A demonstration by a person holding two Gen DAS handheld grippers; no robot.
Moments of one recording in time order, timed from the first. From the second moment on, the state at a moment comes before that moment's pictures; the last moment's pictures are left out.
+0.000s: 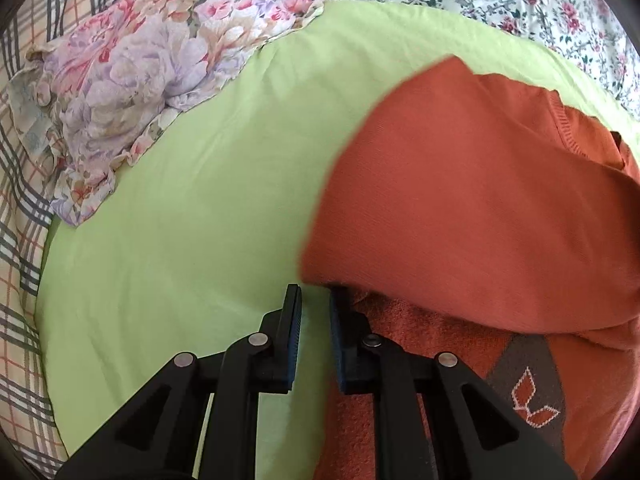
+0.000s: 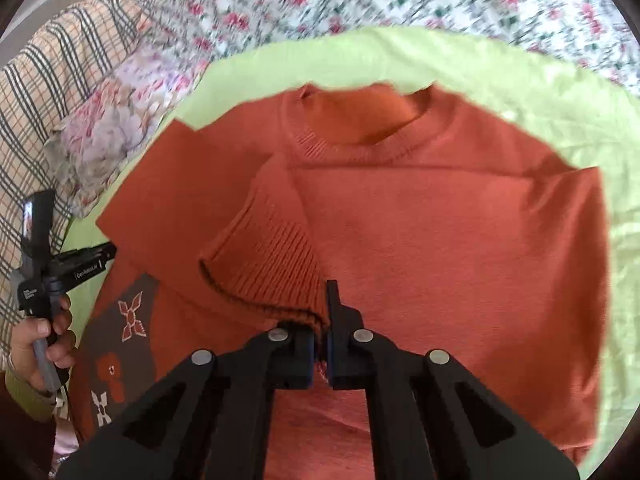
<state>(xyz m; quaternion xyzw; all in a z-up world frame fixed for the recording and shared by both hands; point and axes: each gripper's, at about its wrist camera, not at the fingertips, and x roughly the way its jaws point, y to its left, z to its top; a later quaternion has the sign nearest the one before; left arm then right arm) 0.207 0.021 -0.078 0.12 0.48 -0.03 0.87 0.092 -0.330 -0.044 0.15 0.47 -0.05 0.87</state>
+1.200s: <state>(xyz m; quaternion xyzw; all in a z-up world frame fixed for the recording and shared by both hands) 0.218 0.034 -0.080 0.11 0.48 0.00 0.87 0.045 -0.391 -0.057 0.15 0.53 -0.16 0.82</state>
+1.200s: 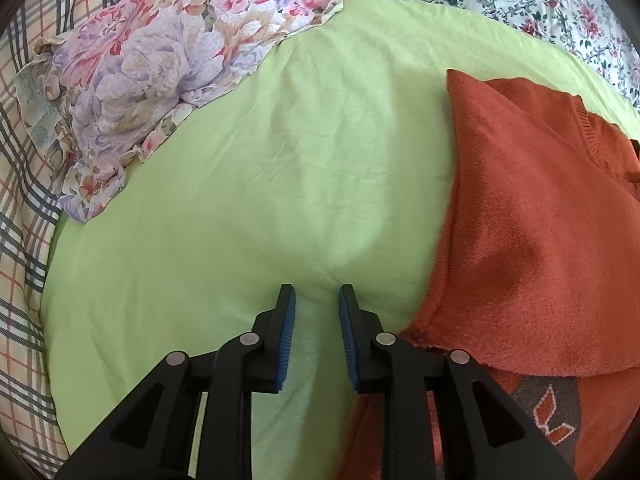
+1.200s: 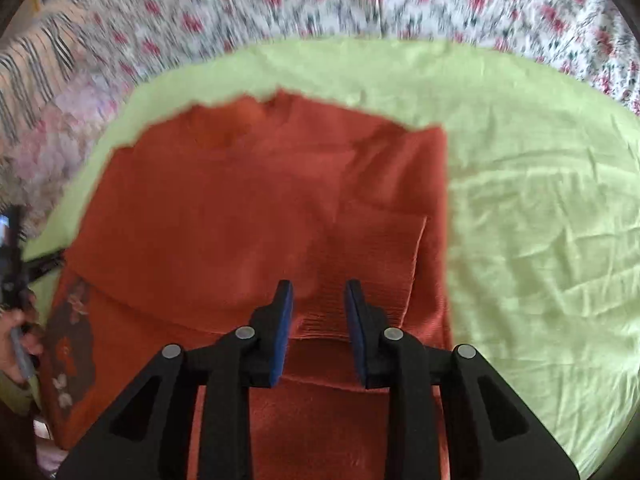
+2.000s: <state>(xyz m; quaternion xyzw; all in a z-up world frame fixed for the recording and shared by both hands) 0.043 0.103 -0.077 0.18 0.52 -0.07 0.83 -0.093 -0.301 -0.017 0.14 0.53 -0.10 0.83</state>
